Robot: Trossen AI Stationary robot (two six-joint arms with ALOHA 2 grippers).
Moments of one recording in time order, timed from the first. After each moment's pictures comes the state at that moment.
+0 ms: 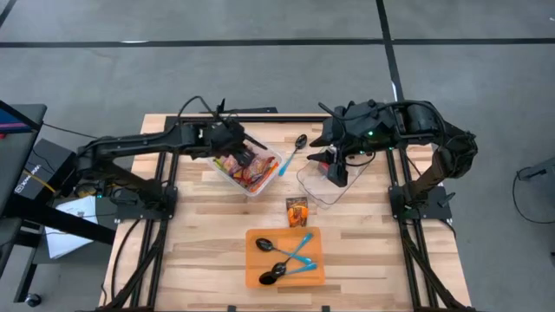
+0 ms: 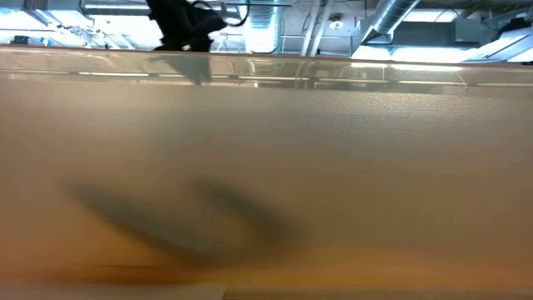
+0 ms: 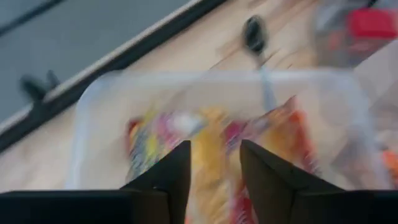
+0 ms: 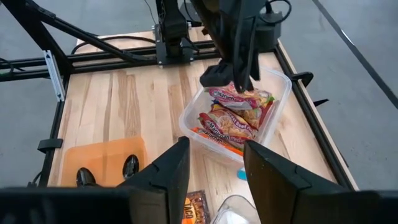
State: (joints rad) left arm 0.23 1.36 1.23 -0.83 -0.42 -0.52; right arm 0.09 1.64 2.28 -1.31 0.21 0.14
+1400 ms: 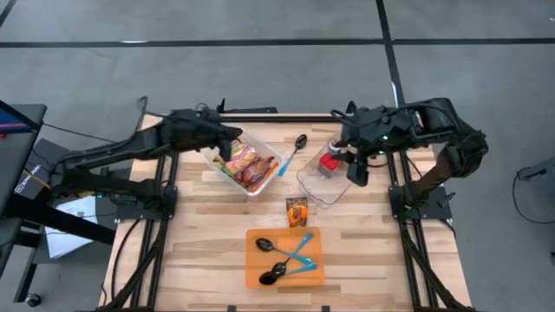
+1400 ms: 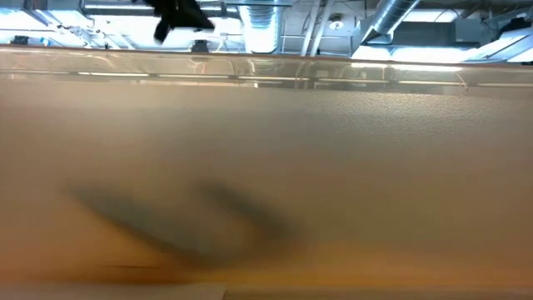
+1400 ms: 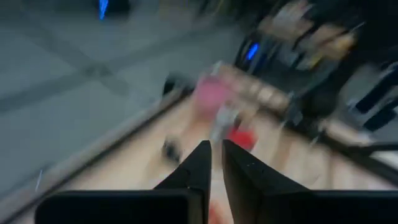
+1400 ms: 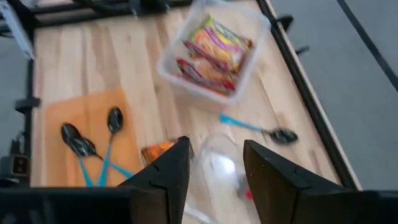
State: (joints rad) left arm 0.30 1.00 0.99 -0.31 -0.18 -0.30; right arm 0.12 1.57 2.28 -1.58 0.28 0.25
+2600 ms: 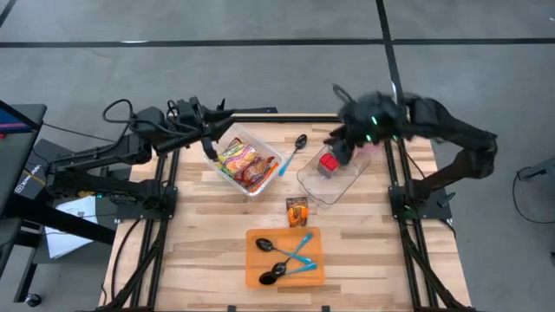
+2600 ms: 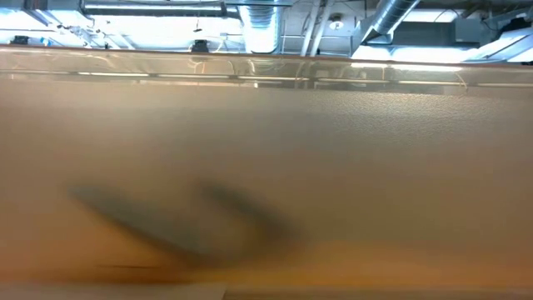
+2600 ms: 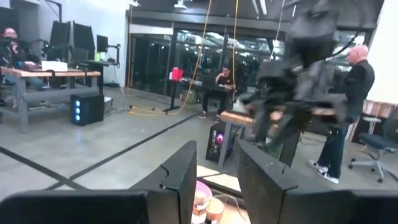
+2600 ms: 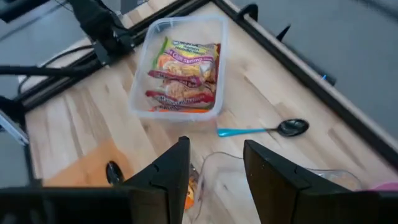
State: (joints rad) left arm 0.22 0.91 0.99 0.06 -0.19 -0.12; right arm -0.14 1.38 1.81 -1.19 0.15 0.42
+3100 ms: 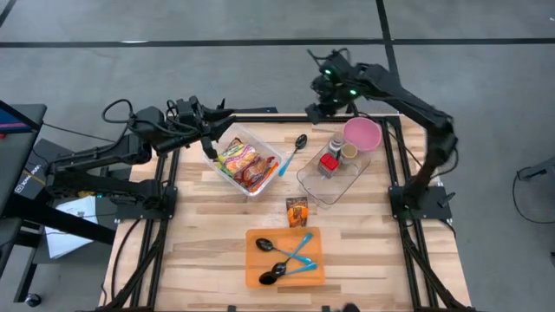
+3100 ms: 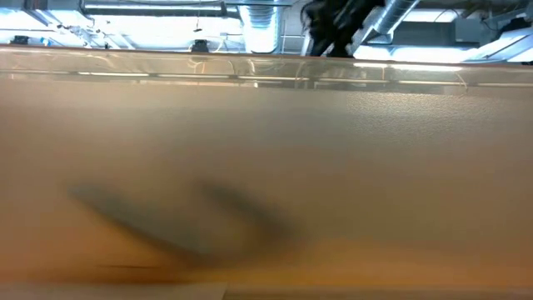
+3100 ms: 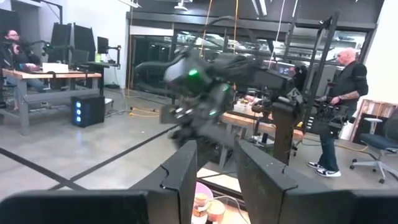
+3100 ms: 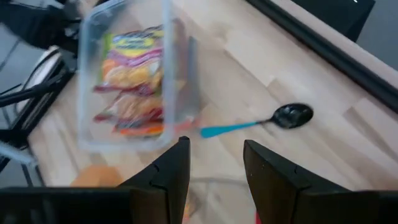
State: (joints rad) left arm 0.22 0.91 0.99 0.07 -0.19 -0.11; right arm -0.62 1.73 1.89 -1.16 -0.32 0.29
